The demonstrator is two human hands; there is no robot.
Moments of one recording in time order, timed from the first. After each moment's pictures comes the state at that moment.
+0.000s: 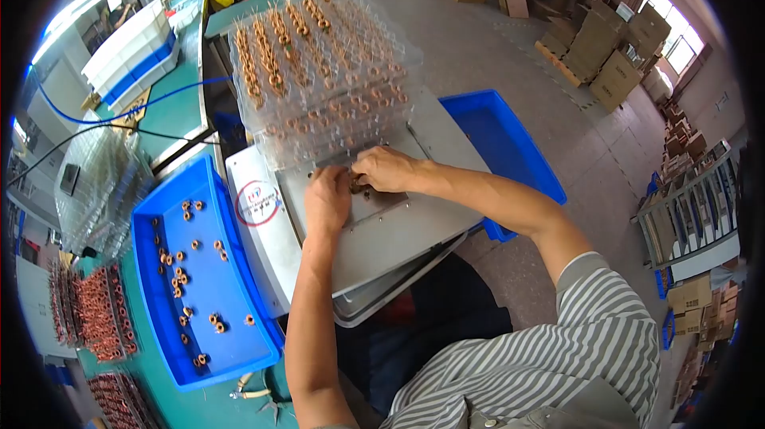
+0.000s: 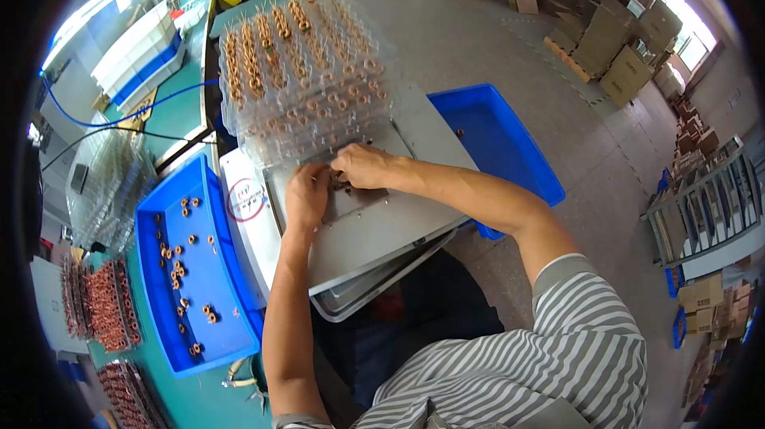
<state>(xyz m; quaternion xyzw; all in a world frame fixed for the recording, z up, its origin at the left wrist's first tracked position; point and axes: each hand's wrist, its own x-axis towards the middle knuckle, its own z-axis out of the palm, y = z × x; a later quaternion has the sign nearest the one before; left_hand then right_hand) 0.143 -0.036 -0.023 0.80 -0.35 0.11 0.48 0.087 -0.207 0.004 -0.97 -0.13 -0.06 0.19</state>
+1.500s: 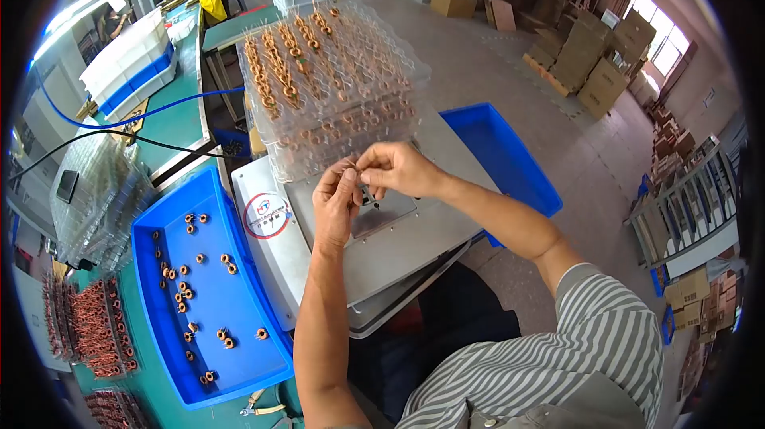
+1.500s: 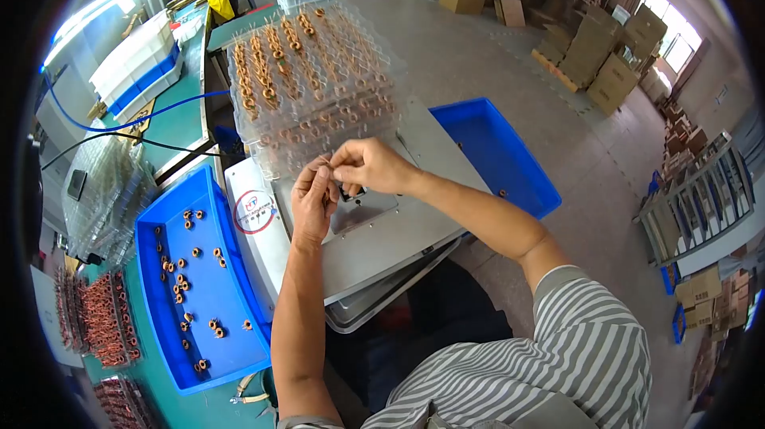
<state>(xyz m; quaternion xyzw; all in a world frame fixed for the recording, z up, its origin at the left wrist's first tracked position) 0.139 -0.030 0.004 0.40 -0.20 -0.28 0.85 0.062 -0.178 0.066 -0.78 0.00 -0.06 0.62</state>
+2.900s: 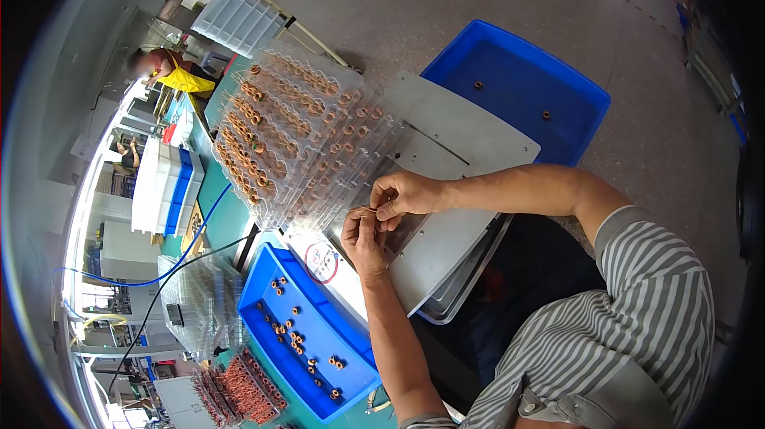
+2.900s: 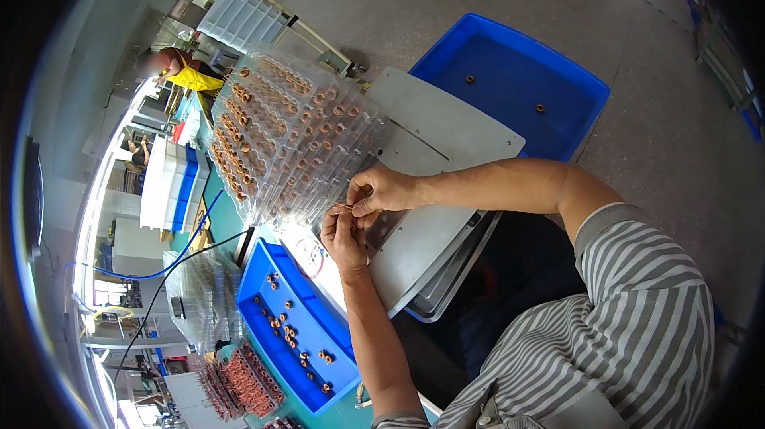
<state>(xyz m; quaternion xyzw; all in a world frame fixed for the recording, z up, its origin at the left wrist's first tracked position) 0.129 -0.033 -0.004 0.55 -0.22 -0.25 0.76 0.051 -0.188 -0.001 -0.56 -0.02 -0.04 0.83</state>
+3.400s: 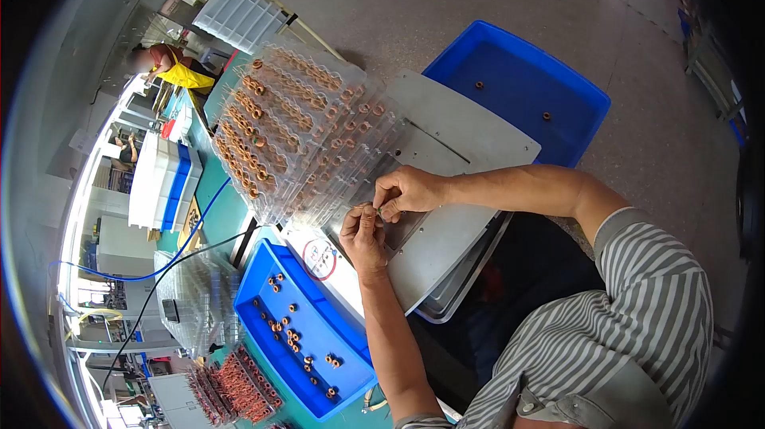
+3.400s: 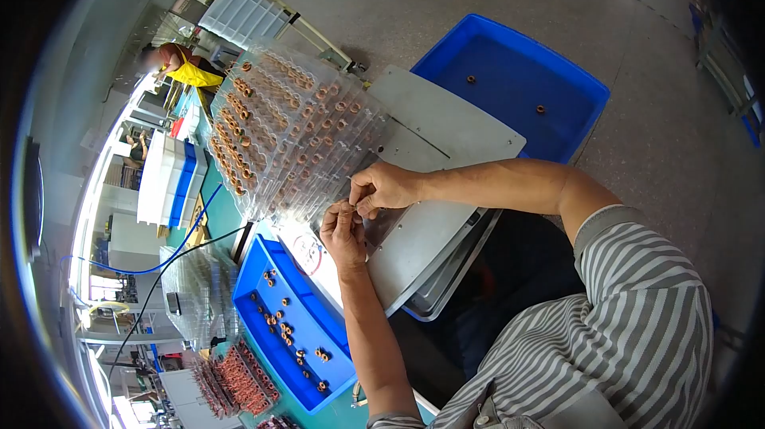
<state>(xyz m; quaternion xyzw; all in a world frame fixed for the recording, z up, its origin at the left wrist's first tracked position) 0.135 -0.030 -0.010 0.57 -0.21 -0.25 0.76 0.050 -0.192 -0.002 -0.69 -0.05 -0.09 0.72</state>
